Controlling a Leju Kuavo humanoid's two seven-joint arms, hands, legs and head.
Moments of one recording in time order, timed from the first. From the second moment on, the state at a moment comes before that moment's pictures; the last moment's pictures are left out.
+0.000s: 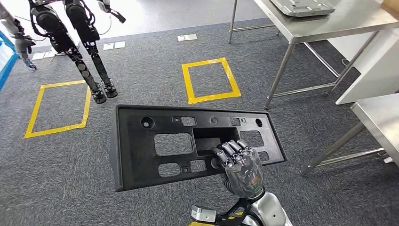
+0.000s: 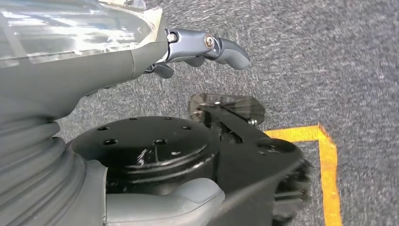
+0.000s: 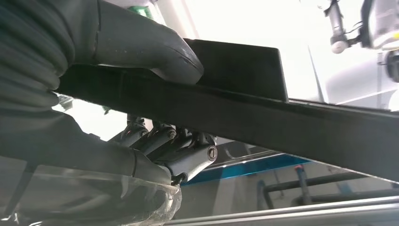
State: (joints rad) left arm -0.05 -0.25 0.41 -0.18 -0.32 0.19 -0.24; right arm -0.05 0.02 0.49 -1.64 1.33 -0.62 -0.27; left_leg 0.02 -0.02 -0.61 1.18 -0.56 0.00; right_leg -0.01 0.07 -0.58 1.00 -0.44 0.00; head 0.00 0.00
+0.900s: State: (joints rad) left arm -0.05 -0.26 0.43 -0.18 -0.30 0.22 -0.24; right arm -0.05 0.01 0.51 -1.67 1.36 -0.62 -0.26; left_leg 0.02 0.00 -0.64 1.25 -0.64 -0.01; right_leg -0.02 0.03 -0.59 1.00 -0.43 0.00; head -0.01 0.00
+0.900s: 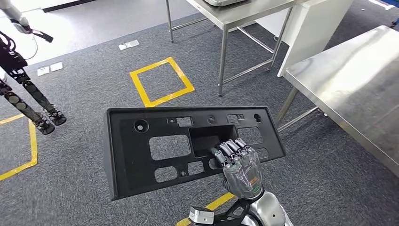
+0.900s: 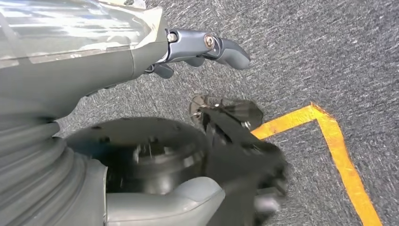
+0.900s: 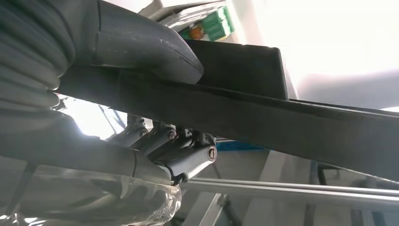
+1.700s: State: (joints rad) left arm -0.05 -0.27 0.43 -0.18 -0.30 0.21 -0.24; right arm -0.04 0.01 0.51 -1.68 1.39 -0.61 -0.24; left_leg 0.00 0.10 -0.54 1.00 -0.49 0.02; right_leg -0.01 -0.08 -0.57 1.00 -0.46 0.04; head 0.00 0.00
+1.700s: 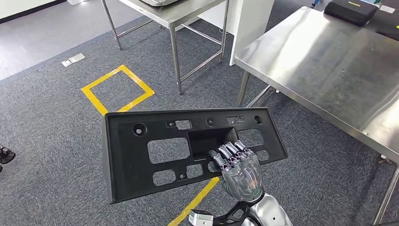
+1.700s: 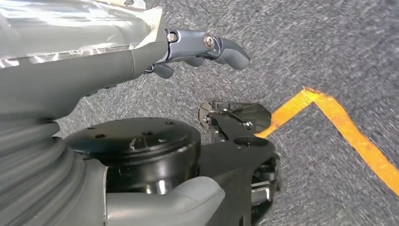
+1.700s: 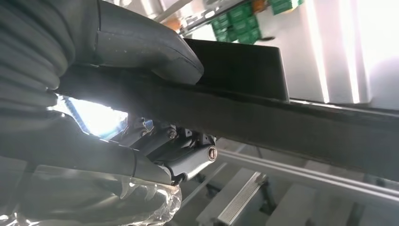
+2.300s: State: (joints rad) left arm -0.05 -0.26 0.43 -0.18 -0.31 0.20 -0.23; right arm -0.05 0.02 0.50 -1.69 1.44 -0.61 -0.22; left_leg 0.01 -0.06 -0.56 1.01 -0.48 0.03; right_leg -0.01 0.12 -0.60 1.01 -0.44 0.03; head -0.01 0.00
